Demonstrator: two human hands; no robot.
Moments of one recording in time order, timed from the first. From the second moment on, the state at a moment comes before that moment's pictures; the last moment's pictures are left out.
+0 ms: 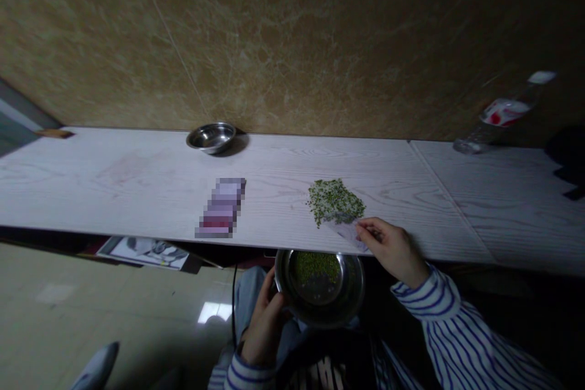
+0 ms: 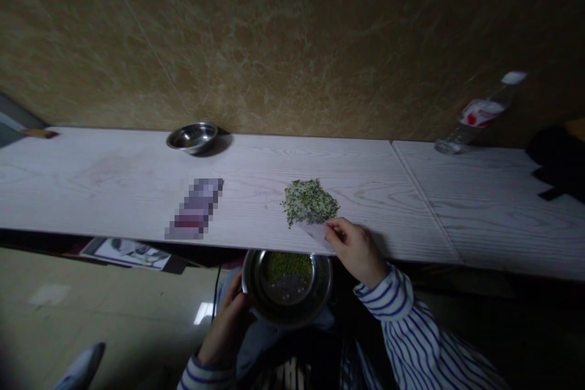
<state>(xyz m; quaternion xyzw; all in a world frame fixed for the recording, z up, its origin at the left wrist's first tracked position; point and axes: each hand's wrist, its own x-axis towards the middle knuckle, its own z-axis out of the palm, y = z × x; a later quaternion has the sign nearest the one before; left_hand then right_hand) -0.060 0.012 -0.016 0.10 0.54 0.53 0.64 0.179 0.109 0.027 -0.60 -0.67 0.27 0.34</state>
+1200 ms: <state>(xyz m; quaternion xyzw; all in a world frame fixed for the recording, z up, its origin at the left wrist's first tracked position) -0.065 0.014 -0.022 0.09 0.54 0.54 0.65 0.172 0.113 0.030 -0.59 -0.69 0.27 0.32</state>
